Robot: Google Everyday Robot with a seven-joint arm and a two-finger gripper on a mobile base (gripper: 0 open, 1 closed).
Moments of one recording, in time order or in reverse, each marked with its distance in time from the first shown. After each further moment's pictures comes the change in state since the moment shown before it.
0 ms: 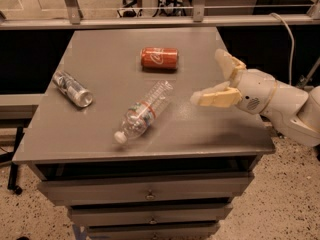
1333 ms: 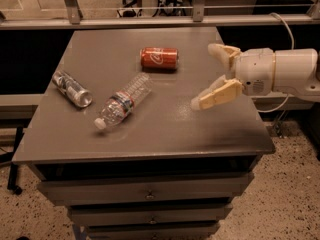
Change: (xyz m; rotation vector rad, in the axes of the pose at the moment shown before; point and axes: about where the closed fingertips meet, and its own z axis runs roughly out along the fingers) arm 0.004 0.009 0.001 -0.100 0.432 -0.151
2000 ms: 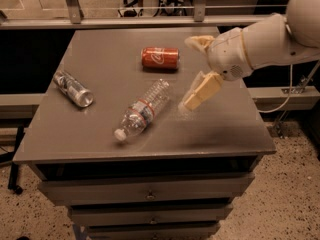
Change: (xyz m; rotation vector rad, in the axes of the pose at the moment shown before) arm -0.007 0.009 0.035 -0.094 0.308 -0.204
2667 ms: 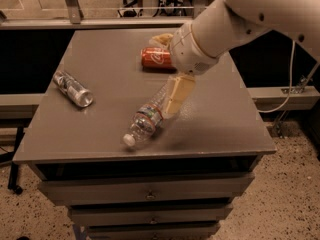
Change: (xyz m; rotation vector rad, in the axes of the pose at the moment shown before) arm -0.030 0.017 0.046 -0.099 0.246 -0.305
